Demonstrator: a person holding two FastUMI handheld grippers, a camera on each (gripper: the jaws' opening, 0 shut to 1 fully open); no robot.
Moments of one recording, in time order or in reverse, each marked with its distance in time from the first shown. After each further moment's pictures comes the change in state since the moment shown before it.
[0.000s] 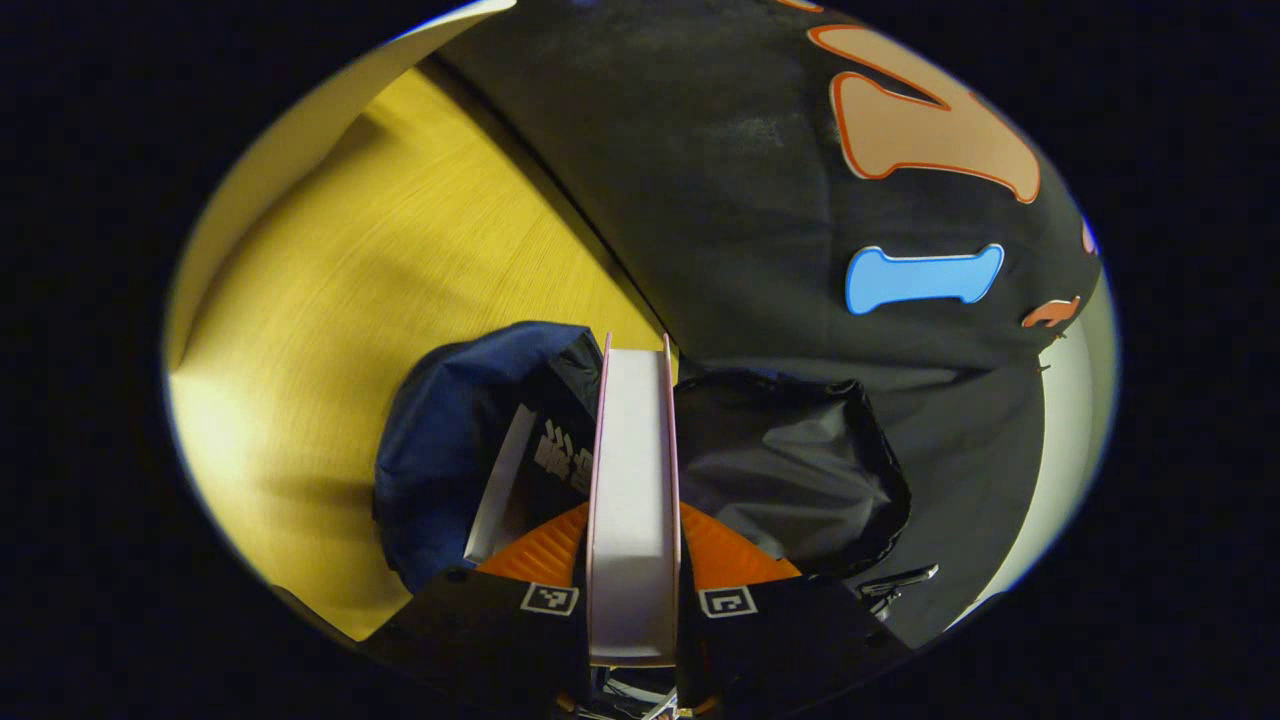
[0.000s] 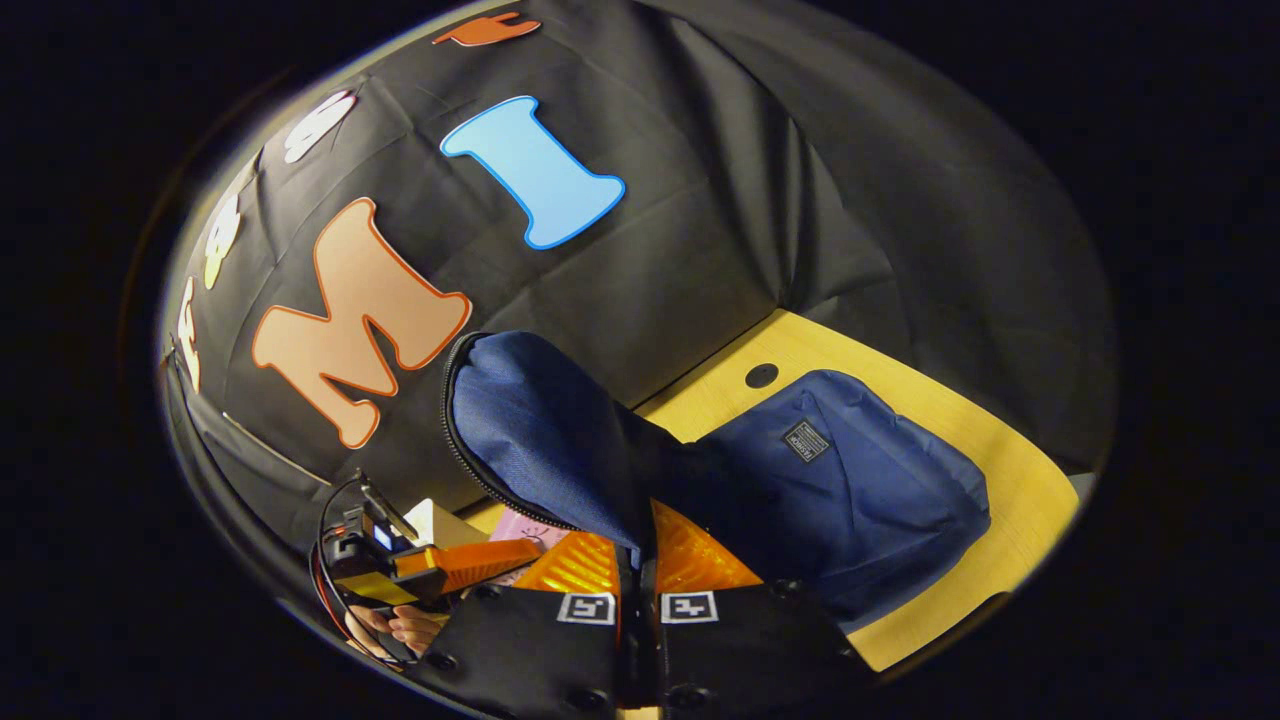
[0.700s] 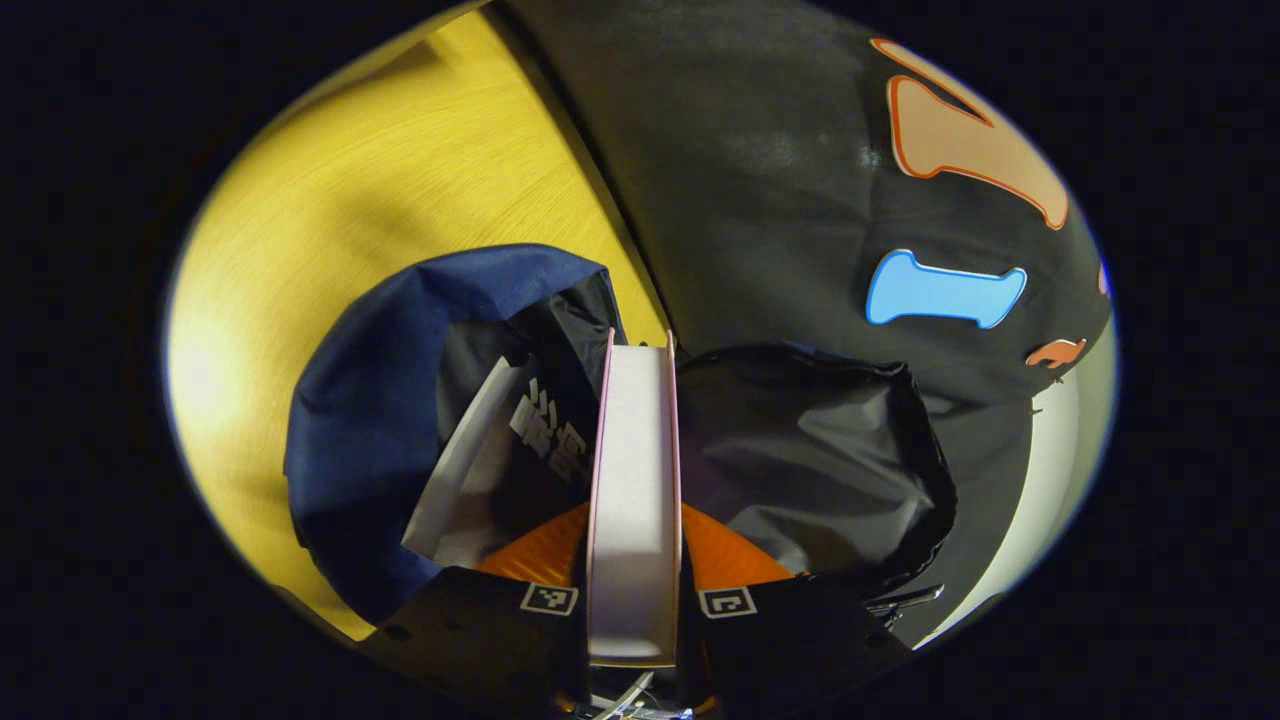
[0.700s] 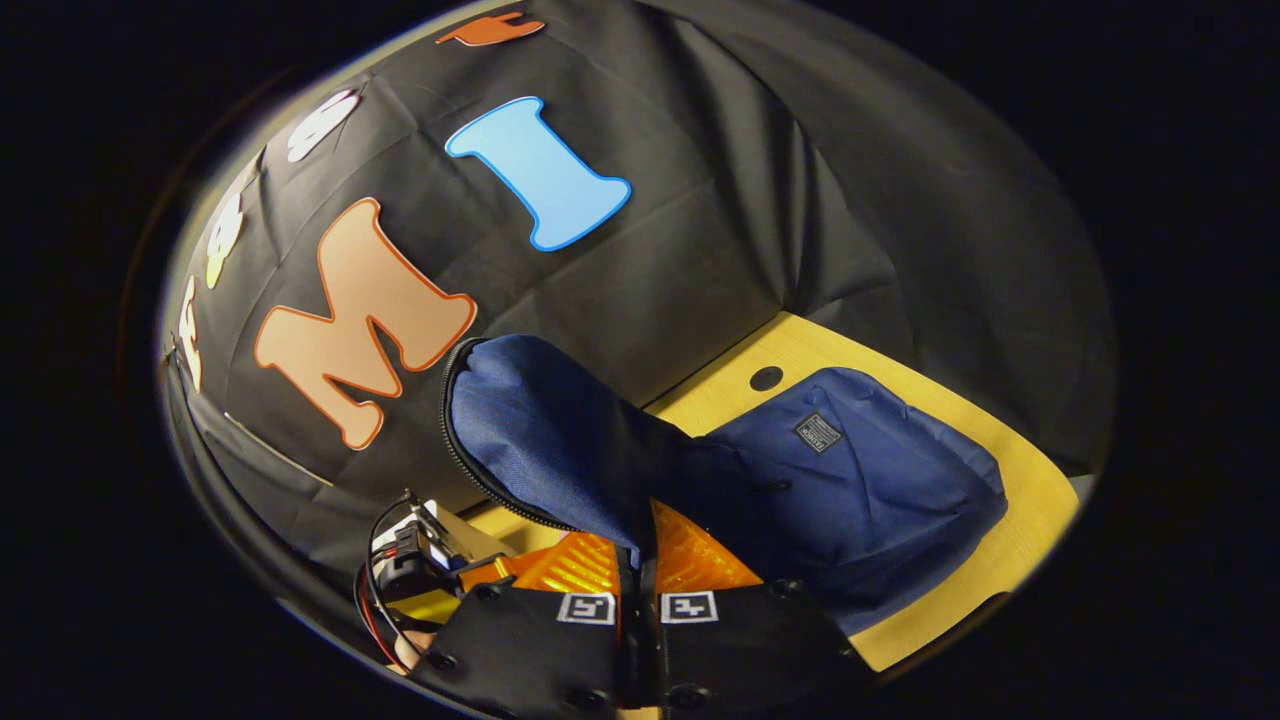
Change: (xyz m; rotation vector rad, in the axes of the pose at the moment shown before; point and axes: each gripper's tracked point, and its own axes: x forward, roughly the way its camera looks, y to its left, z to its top) left arm 0.053 0.003 -0.032 -0.126 -0.023 -0.038; right arm -0.001 0.003 -0.002 0.003 -0.007 0.010
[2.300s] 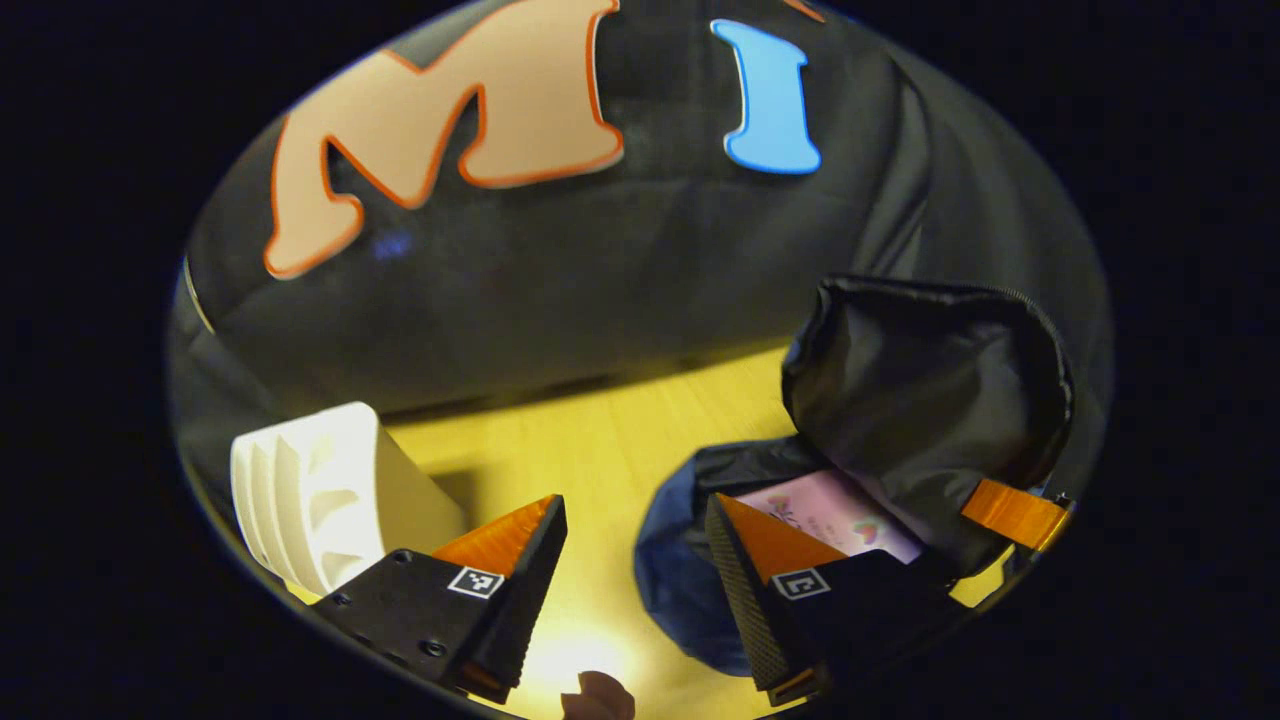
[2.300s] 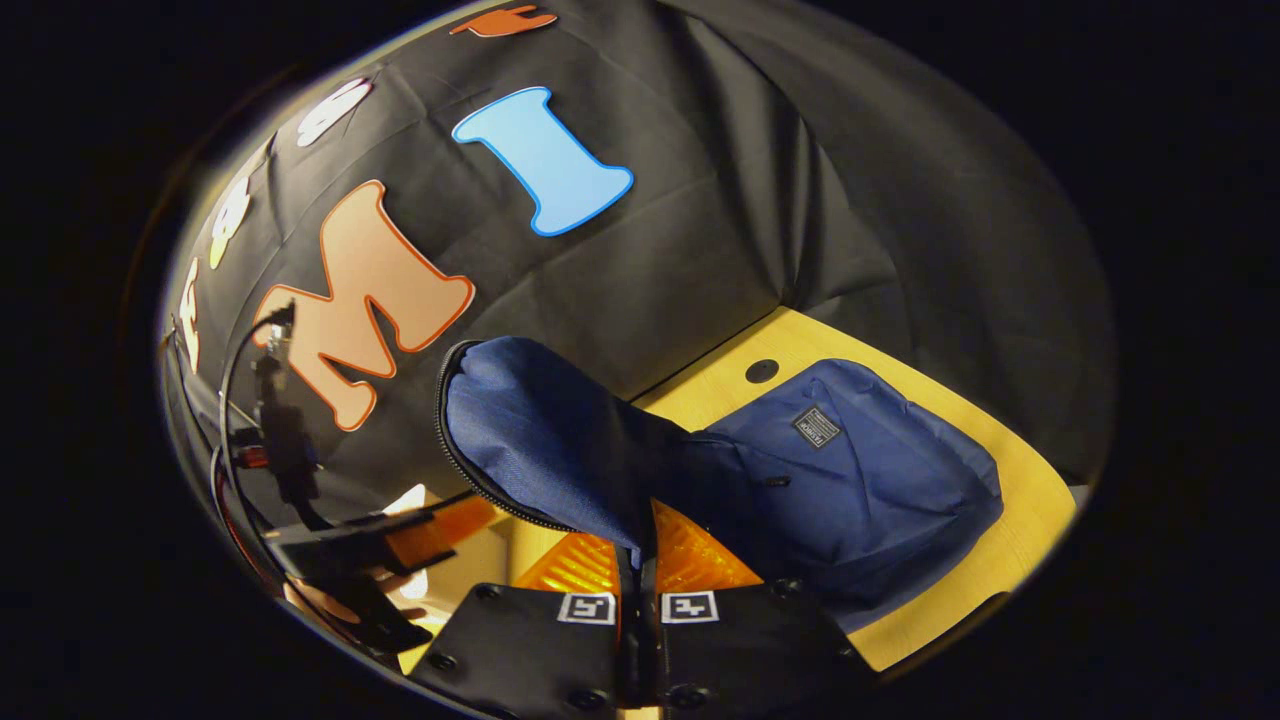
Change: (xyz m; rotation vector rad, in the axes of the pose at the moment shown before) left arm -0.116 -0.081 0.125 1.292 -0.297 0.643; right arm 0.011 -0.003 -0.021 -0.043 0.012 -0.011
